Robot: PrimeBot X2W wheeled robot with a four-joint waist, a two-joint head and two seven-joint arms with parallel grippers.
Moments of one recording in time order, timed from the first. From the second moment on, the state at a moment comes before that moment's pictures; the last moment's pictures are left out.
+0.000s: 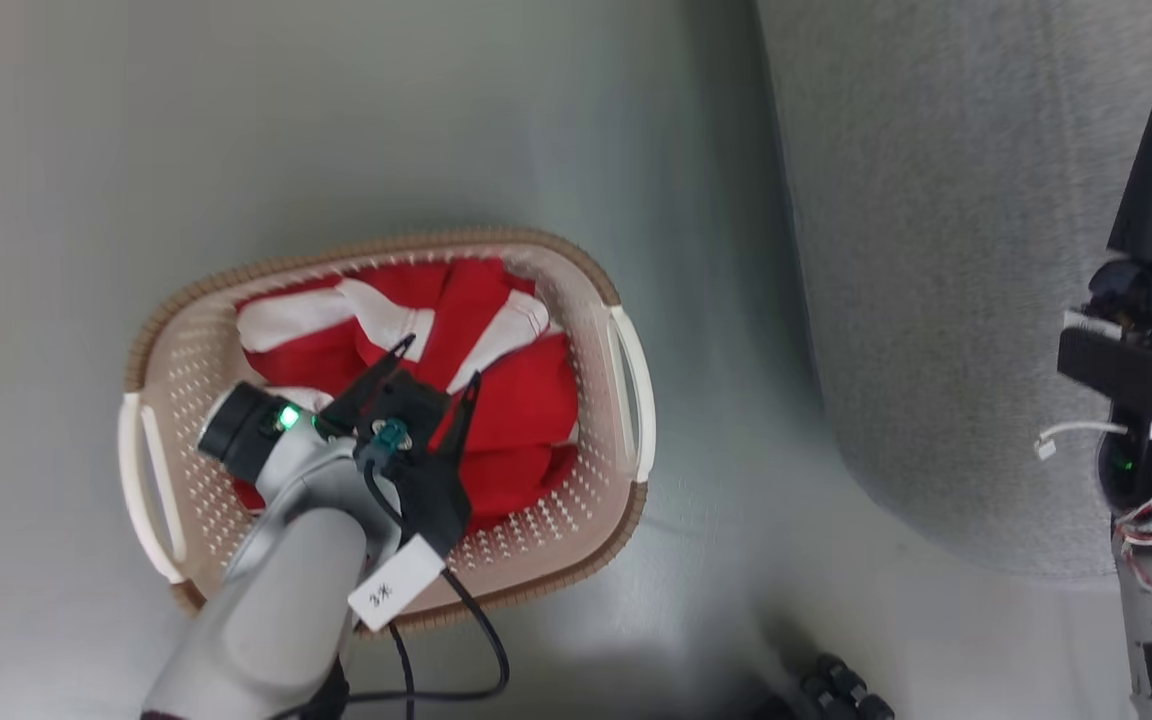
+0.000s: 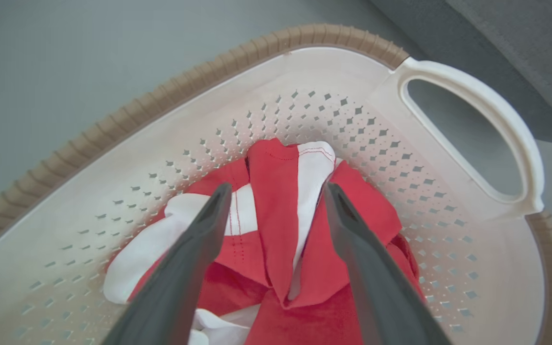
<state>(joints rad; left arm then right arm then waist) -0.64 0.07 -0.40 0.75 0.03 -0.09 -0.11 -0.51 -0.17 0.04 -0.19 0.19 -0.05 -0.26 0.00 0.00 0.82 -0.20</state>
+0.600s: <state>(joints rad) -0.74 0.08 -0.39 0.90 0.08 -0.01 -0.12 -0.57 -0.14 0.04 -0.16 0.18 -0.03 -0.26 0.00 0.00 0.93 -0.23</state>
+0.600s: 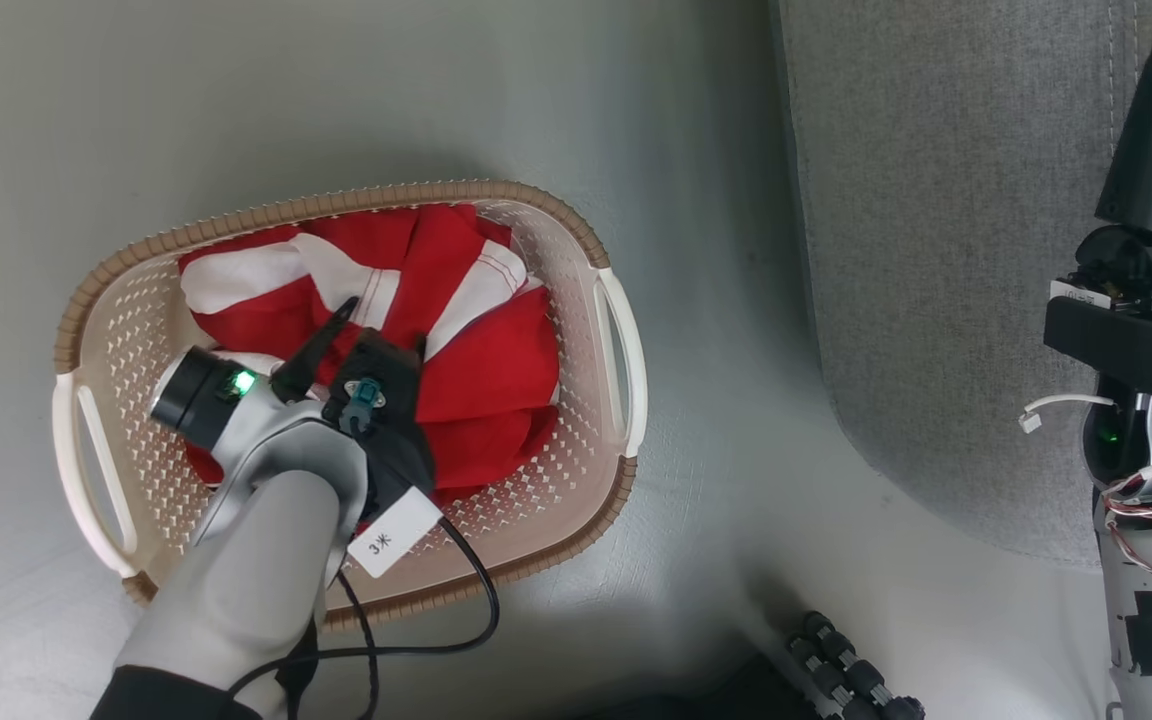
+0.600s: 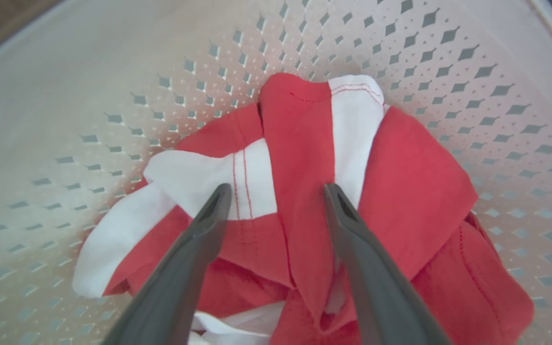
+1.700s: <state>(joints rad) -0.77 0.05 -0.39 1.02 0.02 0.01 -0.21 -0.58 -0.11 0.03 -0.04 0.15 0.00 -0.26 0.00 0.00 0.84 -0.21</state>
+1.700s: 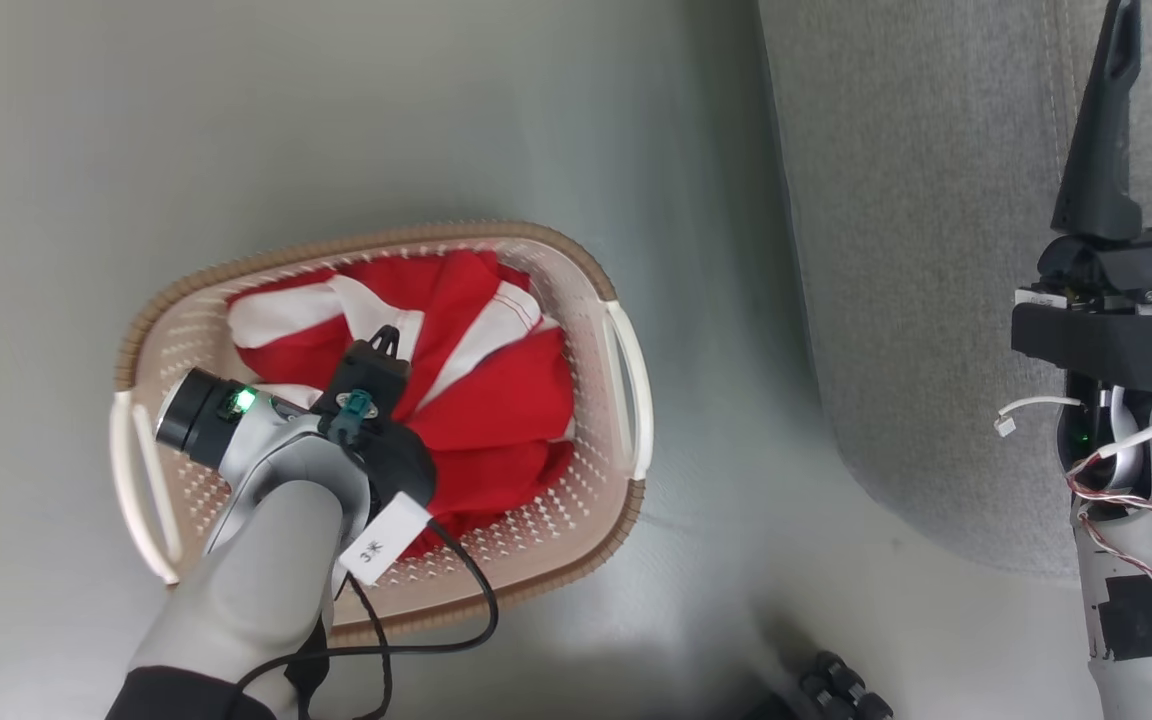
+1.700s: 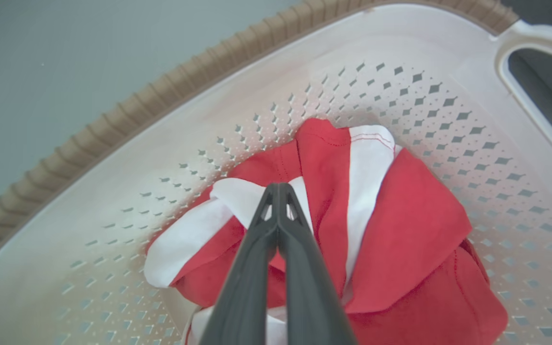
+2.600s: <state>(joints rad) -0.58 0.04 -0.22 0.65 -0.19 0.01 -0.25 -0.40 -0.10 0.07 0.11 0.11 0.04 -0.26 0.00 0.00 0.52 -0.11</state>
